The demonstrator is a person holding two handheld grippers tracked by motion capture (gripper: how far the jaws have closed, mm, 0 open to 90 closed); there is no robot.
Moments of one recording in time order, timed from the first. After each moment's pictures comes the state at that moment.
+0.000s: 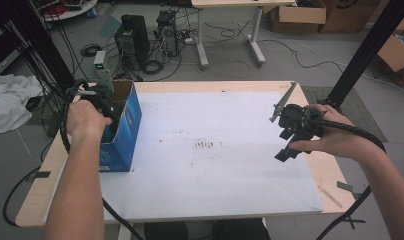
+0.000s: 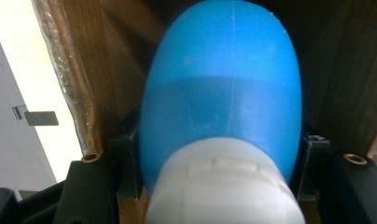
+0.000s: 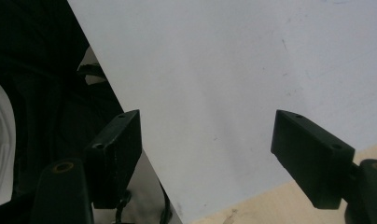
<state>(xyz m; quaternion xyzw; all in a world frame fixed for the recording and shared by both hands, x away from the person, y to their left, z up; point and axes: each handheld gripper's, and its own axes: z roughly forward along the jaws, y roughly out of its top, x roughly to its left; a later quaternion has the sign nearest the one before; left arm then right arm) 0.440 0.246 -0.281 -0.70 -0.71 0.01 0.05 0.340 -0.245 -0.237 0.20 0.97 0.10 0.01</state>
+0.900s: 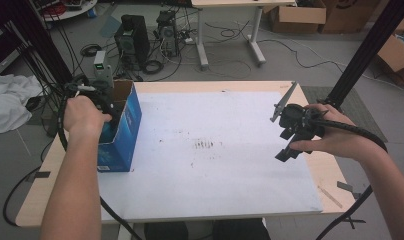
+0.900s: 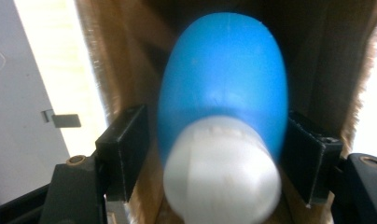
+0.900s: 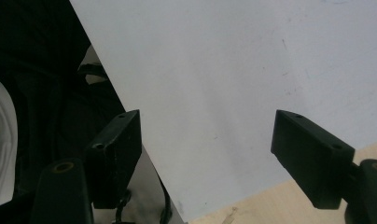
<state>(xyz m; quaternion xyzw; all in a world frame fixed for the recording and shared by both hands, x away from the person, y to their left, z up) 0.438 0.239 -0.262 -0.72 -0.70 -0.02 0.06 0.338 -0.245 -0.234 0.20 0.97 0.10 0.01</state>
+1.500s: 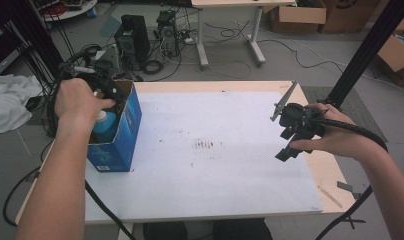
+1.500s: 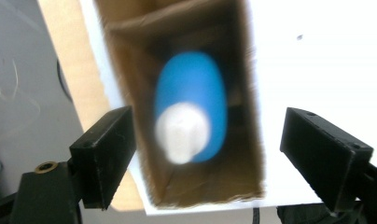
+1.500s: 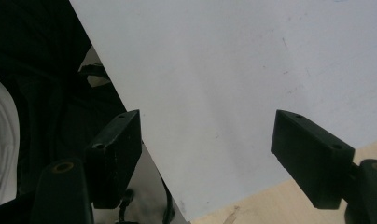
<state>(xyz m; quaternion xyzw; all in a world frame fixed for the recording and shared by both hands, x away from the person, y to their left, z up) 0.427 0.206 -0.201 -0.77 -0.63 -0.09 0.02 0.339 -0.245 -0.233 0.21 0.97 0.10 0.00</state>
